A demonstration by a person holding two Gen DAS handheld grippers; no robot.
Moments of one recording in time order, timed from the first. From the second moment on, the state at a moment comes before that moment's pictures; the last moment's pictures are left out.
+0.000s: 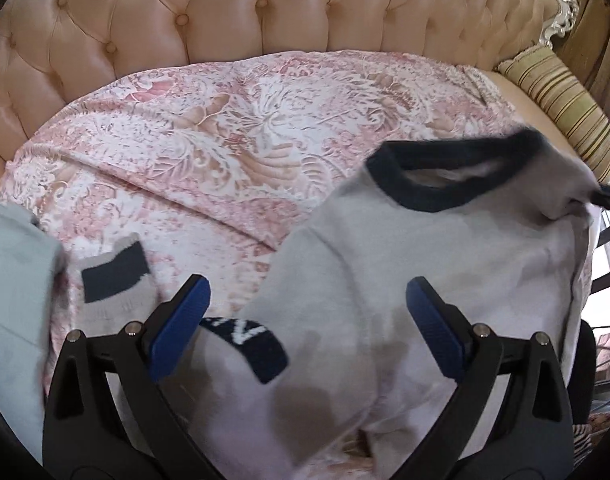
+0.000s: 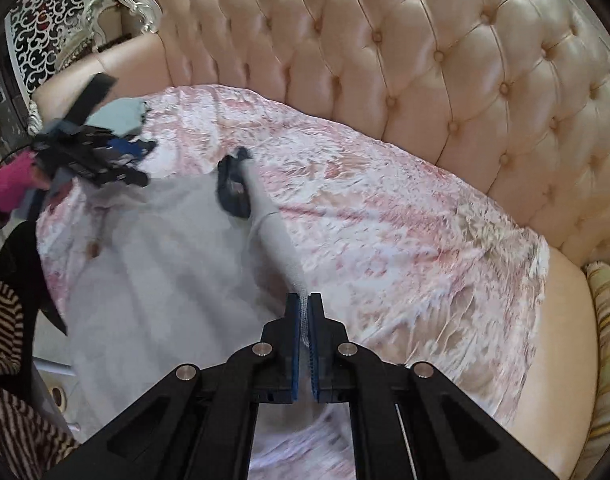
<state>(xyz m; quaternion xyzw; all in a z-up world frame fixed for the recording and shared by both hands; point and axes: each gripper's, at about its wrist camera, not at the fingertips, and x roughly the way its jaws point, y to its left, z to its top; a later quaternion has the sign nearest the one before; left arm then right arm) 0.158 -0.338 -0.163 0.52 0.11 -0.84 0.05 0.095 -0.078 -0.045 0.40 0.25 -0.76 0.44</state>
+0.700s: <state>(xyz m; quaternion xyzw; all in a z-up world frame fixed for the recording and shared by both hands) 0.090 -0.298 -0.159 0.57 -0.22 -0.78 -0.13 0.094 -0.045 -0.037 0.40 0.16 -0.81 0.40</state>
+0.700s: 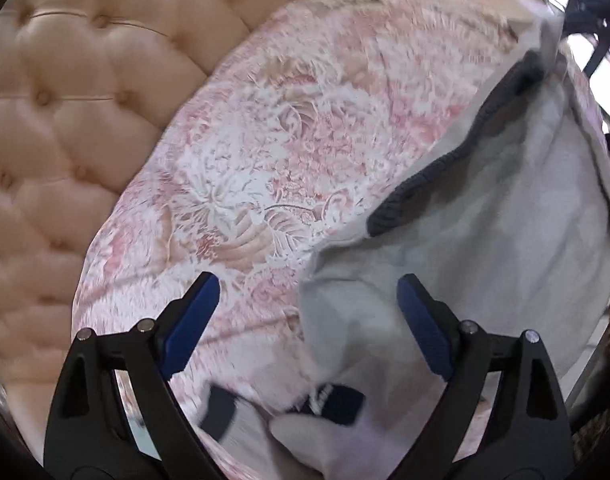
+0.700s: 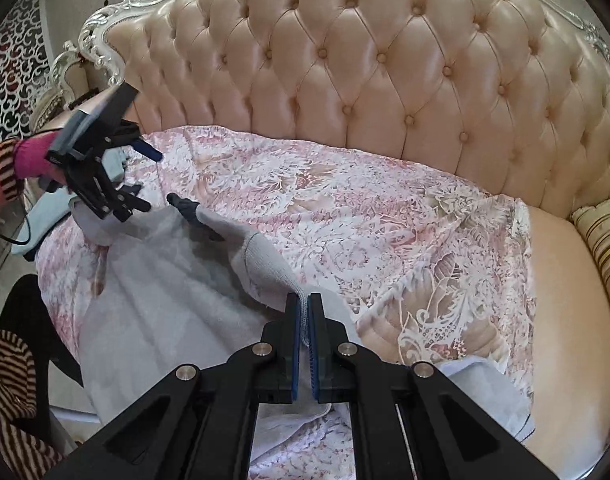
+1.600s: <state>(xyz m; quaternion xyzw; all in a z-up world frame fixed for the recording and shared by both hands) 0.085 -0.292 -0.153 0.54 -0.13 -0.82 -0.17 0.077 -0.035 -0.040 0.41 0.16 -0.83 0.35</state>
